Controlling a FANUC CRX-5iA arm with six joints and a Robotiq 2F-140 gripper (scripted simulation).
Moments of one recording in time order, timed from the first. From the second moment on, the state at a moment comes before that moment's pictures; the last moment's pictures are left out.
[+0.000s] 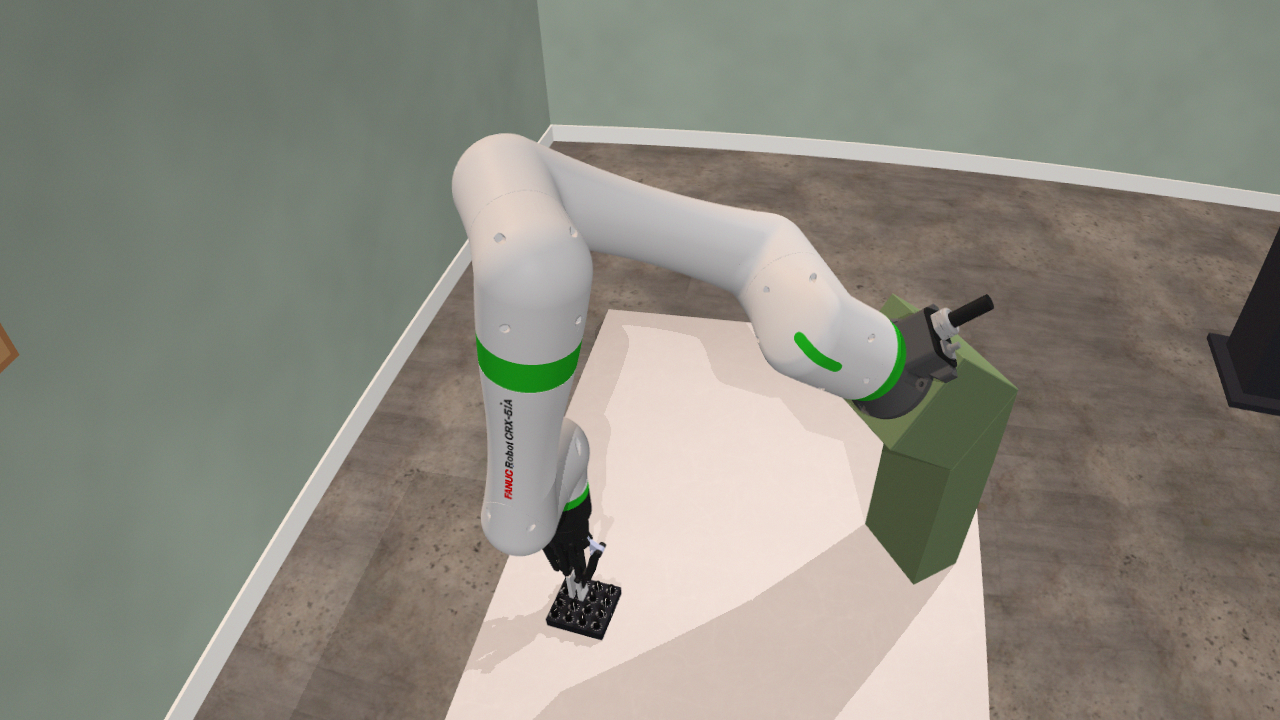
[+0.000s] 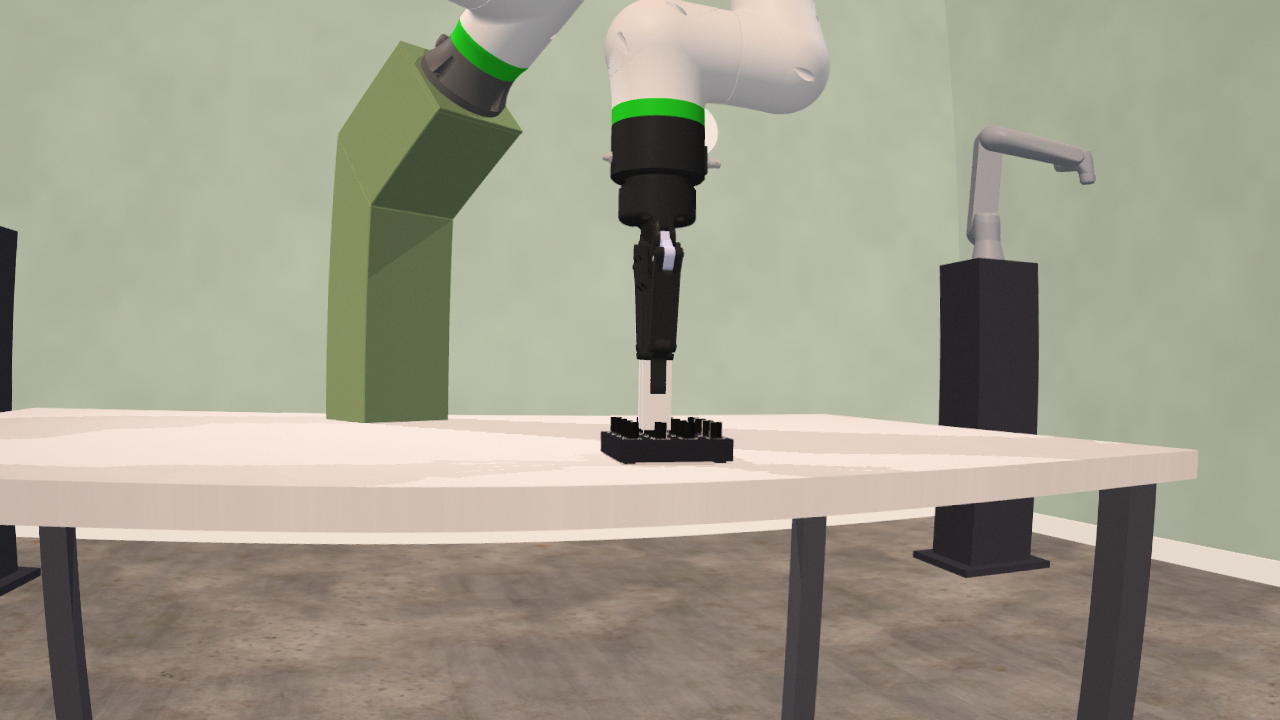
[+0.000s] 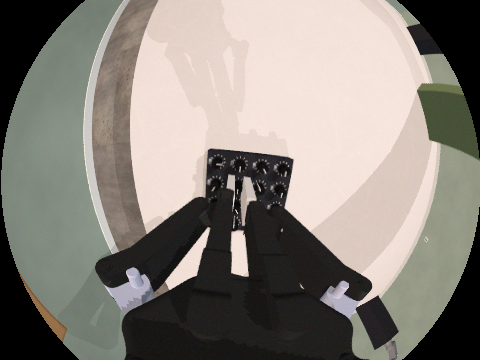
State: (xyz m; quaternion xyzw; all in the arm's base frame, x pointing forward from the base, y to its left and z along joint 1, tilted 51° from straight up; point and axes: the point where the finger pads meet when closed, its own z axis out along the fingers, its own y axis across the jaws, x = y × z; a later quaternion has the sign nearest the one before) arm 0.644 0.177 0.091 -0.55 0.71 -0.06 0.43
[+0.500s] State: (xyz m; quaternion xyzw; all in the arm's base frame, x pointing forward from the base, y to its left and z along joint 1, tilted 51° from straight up) arm 0.644 0.177 0.091 -0.55 0.71 -0.06 0.43
